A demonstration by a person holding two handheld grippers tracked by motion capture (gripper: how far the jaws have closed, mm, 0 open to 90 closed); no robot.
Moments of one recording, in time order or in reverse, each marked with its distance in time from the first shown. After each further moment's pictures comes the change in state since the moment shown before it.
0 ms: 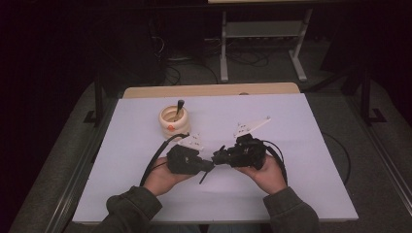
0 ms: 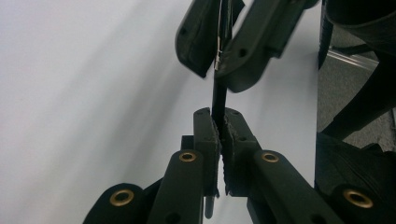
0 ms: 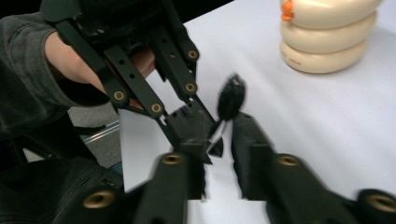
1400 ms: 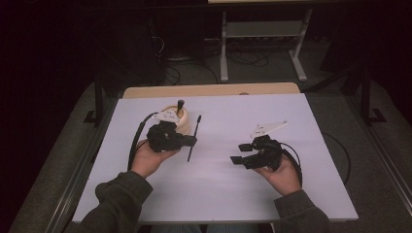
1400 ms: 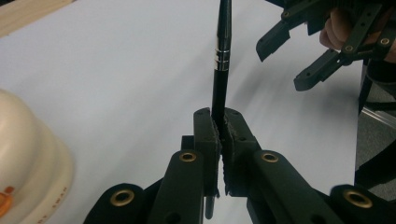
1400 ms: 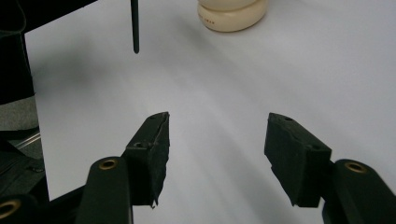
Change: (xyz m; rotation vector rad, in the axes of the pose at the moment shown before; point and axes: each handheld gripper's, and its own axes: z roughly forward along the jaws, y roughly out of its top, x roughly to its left) left arm 0.053 0.001 -0.049 -0.126 0.105 -0.157; right arm -0.027 -0.033 -0.024 0.038 -0.241 0.048
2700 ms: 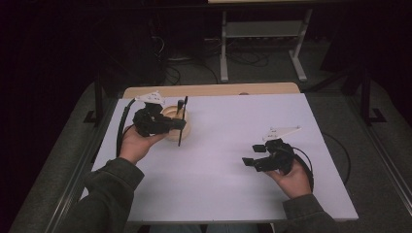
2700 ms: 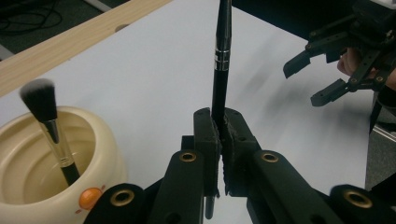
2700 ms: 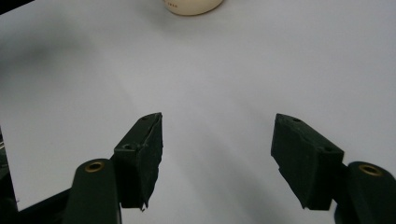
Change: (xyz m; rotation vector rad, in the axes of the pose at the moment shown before) left arm 0.023 0.023 -0.037 -0.046 0.057 -0.027; right arm -0.010 -0.024 -0.019 0.004 -0.110 0.041
